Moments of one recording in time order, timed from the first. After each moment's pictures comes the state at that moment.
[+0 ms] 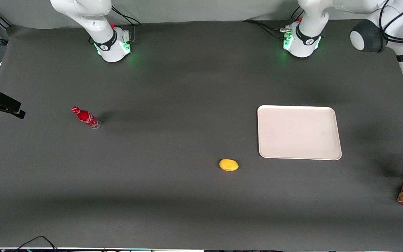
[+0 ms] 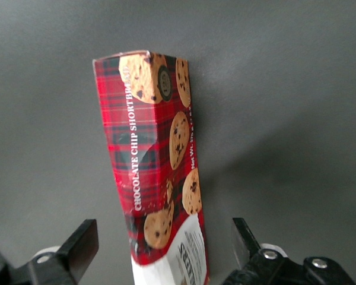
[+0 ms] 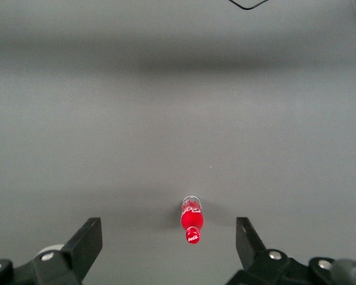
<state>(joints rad) 0.12 0.93 0.44 -1.22 -0.20 2.28 1.15</state>
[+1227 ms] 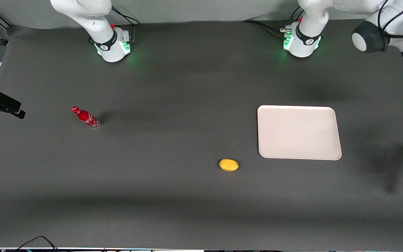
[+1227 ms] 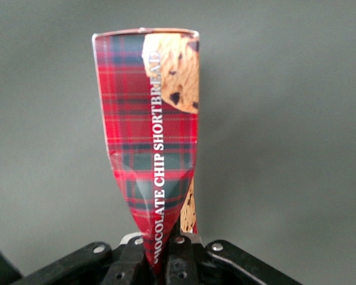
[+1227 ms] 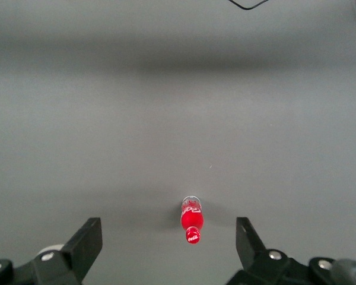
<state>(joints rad) 0.12 0.89 0.51 -1.07 -0.26 1.89 1.10</state>
